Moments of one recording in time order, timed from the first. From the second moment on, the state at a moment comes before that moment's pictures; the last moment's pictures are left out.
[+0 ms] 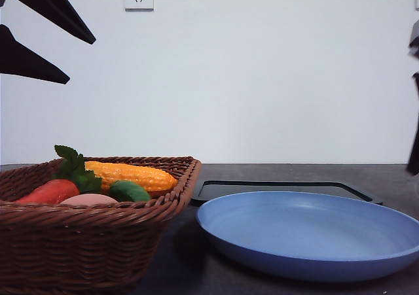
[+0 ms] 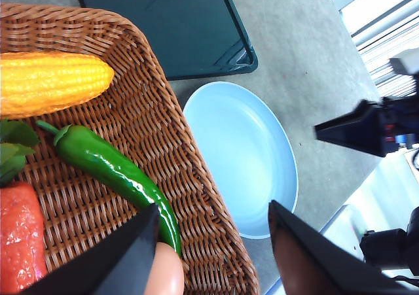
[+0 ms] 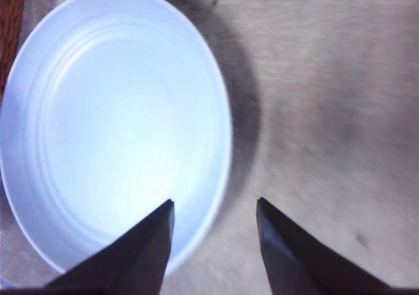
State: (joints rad) left_arx -0.31 0.92 0.70 -0.44 0.62 -0.33; right_arx 0.14 1.10 0.61 -0.60 -0.44 0.19
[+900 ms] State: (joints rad) left_arx -0.34 0.92 0.70 -0.47 0.62 -0.33; right_arx 0.16 1.36 0.61 -0.43 -0.52 0.25
